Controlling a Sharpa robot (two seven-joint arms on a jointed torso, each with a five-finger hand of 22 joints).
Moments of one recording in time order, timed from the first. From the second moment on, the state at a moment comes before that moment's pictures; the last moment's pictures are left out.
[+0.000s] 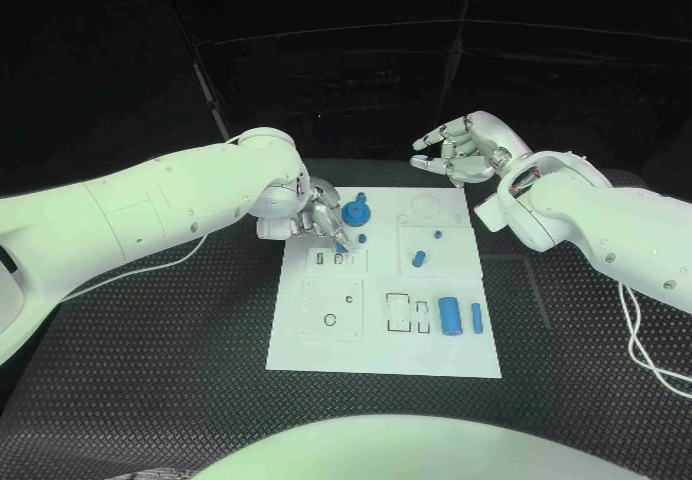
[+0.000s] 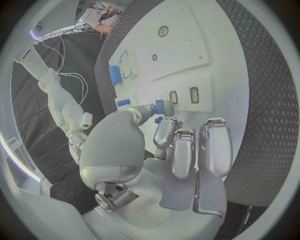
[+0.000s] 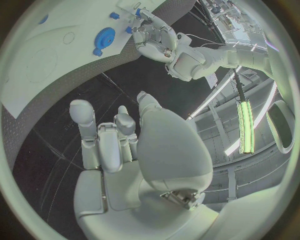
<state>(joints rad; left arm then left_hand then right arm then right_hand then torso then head) 1.32 -0.52 -0.04 1.20 -0.91 0.46 -0.55 1.17 -0.15 0.62 0.16 0.15 0.97 0.04 0.47 0.82 1.38 -0.03 1.25 1.18 1.47 -0.09 1.57 1.31 0.05 1.47 0.02 1.41 1.31 1.10 -0.75 0.22 1.40 -1.03 -0.35 0.08 1.40 -0.09 0.04 0.27 0.31 0.91 0.16 0.16 0.07 1.23 0.07 1.16 1.09 1.46 0.00 1.41 1.31 0.13 1.17 0.11 1.16 0.80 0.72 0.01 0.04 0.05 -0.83</state>
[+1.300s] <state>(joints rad) 1.33 -0.49 -0.08 1.18 -0.95 0.56 -0.56 1.15 -0.11 0.61 0.14 0.15 0.96 0.05 0.46 0.82 1.38 -0.02 1.25 1.18 1.46 -0.08 1.57 1.31 0.05 1.46 0.03 1.40 1.31 1.10 -0.74 0.22 1.39 -1.03 -0.35 0.08 1.40 -0.09 0.04 0.27 0.31 0.91 0.16 0.16 0.07 1.23 0.07 1.16 1.09 1.46 0.00 1.41 1.31 0.13 1.17 0.11 1.16 0.80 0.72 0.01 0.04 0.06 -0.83</state>
